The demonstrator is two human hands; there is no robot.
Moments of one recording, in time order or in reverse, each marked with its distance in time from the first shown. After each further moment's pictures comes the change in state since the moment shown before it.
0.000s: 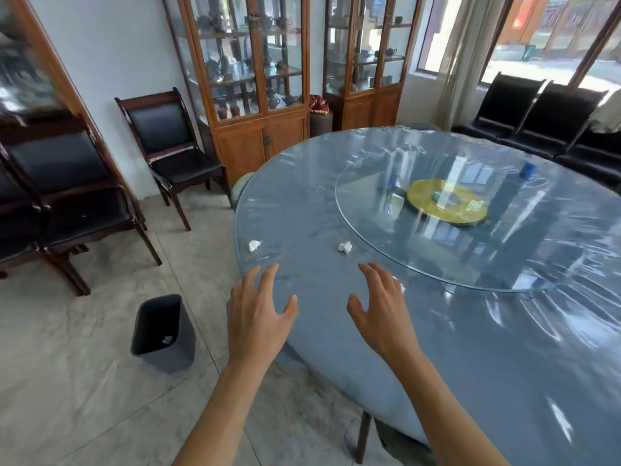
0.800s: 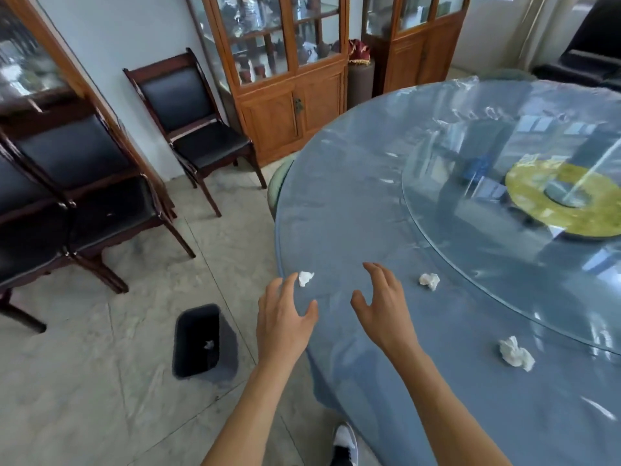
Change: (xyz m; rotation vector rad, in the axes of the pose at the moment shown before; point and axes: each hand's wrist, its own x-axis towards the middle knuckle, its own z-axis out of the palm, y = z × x) left_hand 0.218 -0.143 0.103 -0.064 -0.246 -0.238; right_hand 0.234 -0.044 0.197 0.186 -0.154 0.132
